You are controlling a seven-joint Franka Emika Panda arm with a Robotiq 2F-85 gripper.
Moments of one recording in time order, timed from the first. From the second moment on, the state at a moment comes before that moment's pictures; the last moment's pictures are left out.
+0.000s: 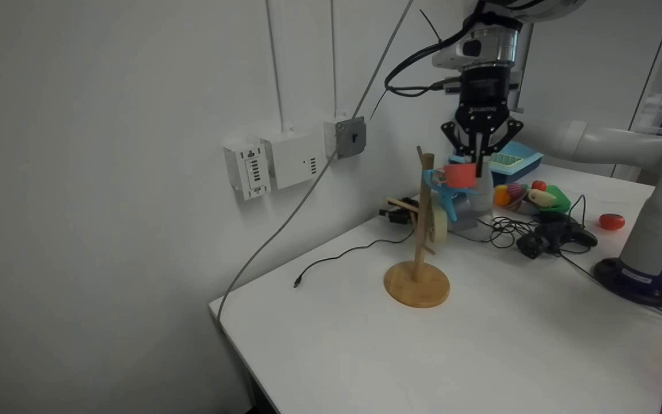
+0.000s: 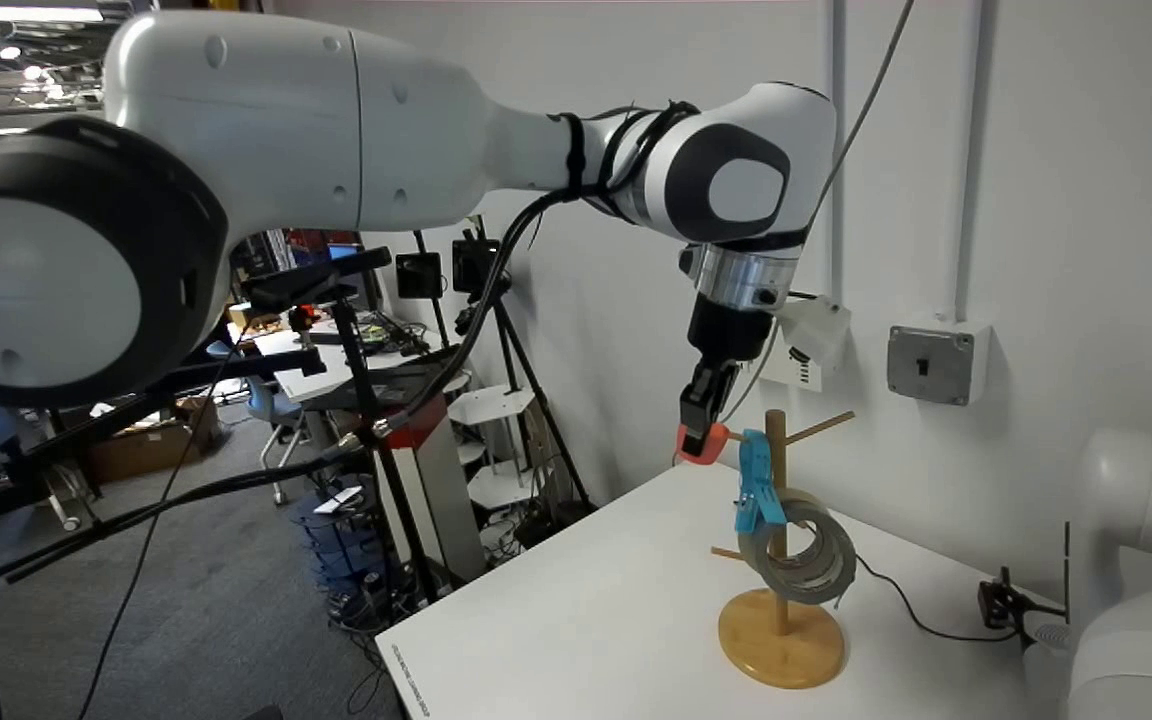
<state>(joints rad) -0.16 0.65 0.04 -1.14 0.18 1.57 -2.13</state>
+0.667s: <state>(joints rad) -0.17 0.65 0.03 -1.13 0.15 1.57 -2.13</state>
